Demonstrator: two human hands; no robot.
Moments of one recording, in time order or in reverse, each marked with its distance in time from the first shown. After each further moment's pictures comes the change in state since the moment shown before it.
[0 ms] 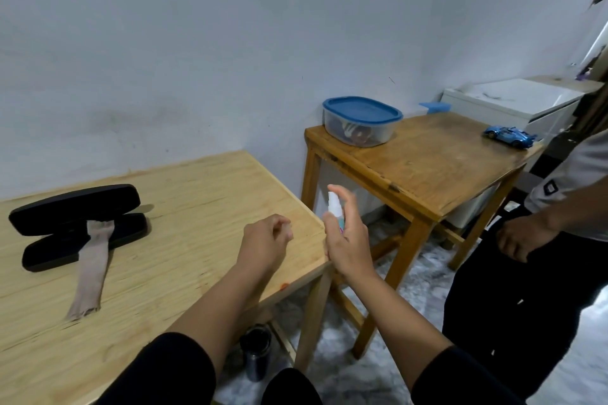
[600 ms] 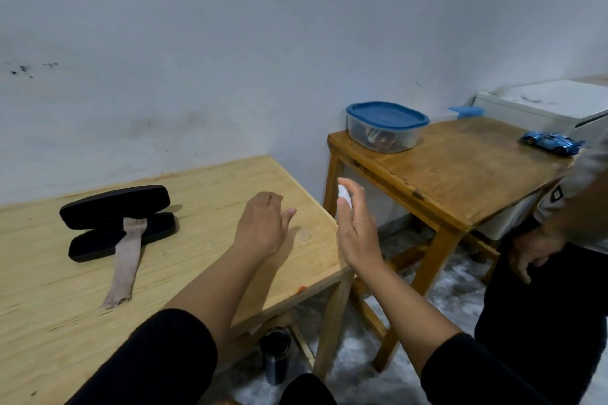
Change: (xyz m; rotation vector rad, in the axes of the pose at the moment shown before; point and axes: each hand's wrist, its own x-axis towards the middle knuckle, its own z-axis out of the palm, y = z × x) left_hand 0.019 0.006 -0.047 0.567 0.061 0.250; right_hand 0.019 -0.002 0.011 -0.022 -0.007 -0.060
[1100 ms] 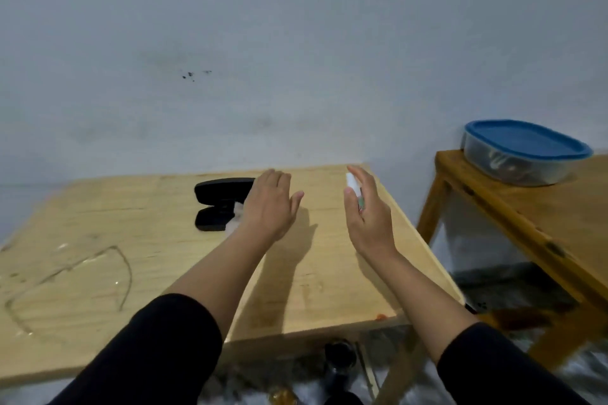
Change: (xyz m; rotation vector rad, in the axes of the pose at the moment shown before) left_hand -0.020 -0.088 -0.087 0.282 0.124 -0.208; right_hand 0.041 -0.049 0.101 0.138 -0.177 -0.268
